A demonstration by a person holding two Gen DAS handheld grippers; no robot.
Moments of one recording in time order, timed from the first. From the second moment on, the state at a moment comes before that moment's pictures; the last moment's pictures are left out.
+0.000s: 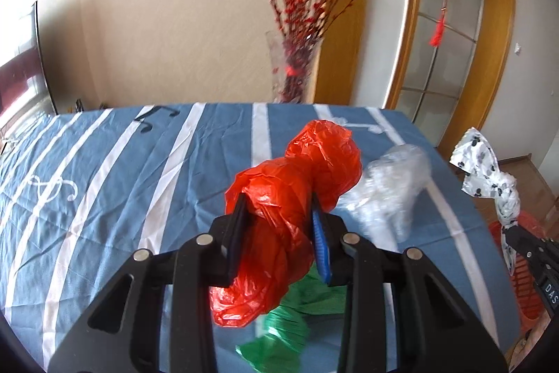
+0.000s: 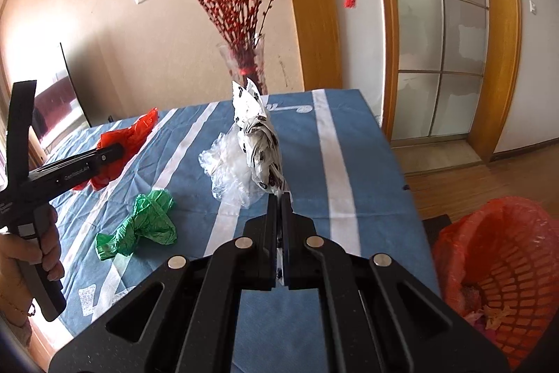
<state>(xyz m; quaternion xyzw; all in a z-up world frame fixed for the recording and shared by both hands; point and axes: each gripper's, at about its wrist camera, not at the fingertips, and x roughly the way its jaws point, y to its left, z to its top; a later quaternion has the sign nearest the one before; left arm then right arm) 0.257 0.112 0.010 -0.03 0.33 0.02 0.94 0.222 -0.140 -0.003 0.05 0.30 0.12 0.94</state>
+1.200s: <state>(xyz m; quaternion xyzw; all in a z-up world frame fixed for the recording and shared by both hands) 0.185 -0.091 0.035 0.00 0.30 -0.20 0.93 0.123 -0.298 0.019 0.12 0.23 -0.02 0.97</state>
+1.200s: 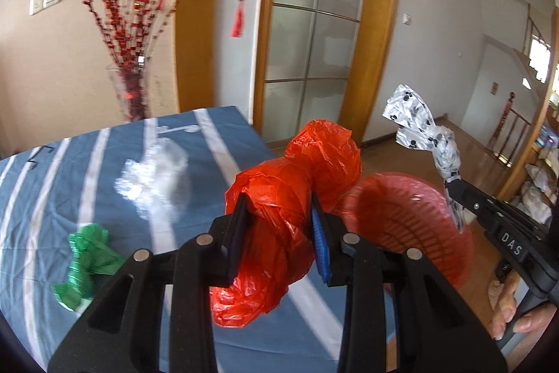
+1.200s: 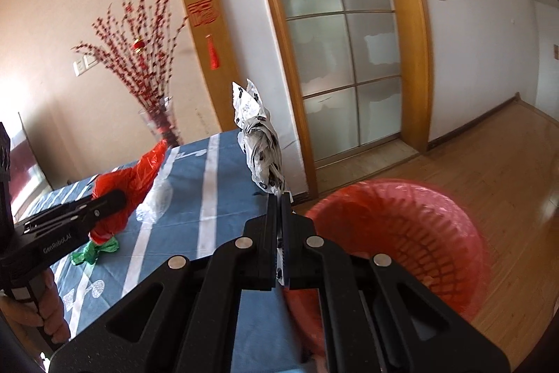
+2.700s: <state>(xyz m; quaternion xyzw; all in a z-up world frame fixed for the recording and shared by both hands) 0.193 -0.255 -0.043 0.02 0.39 -0.32 0.86 0.103 -0.426 -0.020 0.23 0.26 -0.12 0.93</state>
